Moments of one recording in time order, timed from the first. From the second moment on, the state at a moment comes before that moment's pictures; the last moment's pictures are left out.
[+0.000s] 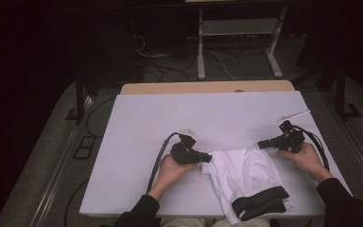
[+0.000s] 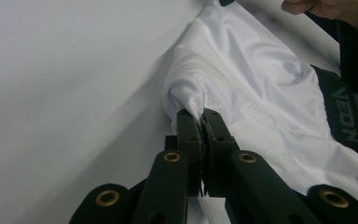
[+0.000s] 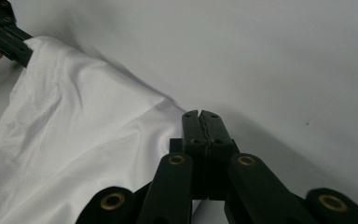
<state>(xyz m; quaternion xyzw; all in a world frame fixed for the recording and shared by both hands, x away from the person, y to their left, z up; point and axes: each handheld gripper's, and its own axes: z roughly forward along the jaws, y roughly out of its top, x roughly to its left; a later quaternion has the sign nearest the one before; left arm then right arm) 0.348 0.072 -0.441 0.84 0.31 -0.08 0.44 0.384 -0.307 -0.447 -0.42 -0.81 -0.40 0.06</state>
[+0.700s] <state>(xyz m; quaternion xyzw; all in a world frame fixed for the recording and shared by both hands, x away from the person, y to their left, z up) 0.355 0.113 -0.421 0.84 0.33 -0.04 0.43 0.404 -0.276 -0.440 -0.42 -0.80 -0.42 0.06</state>
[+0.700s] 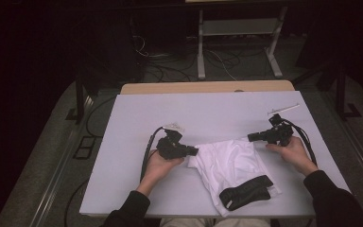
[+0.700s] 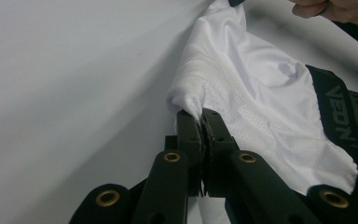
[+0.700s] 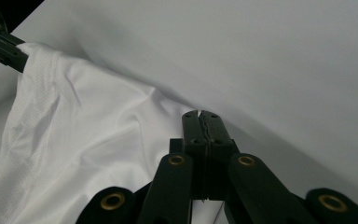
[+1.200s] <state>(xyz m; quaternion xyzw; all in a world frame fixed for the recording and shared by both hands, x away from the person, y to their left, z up) 0.390 0.135 -0.407 0.86 0.32 -0.02 0.39 0.423 -0.236 -0.436 -0.43 -0.79 -0.43 0.03</state>
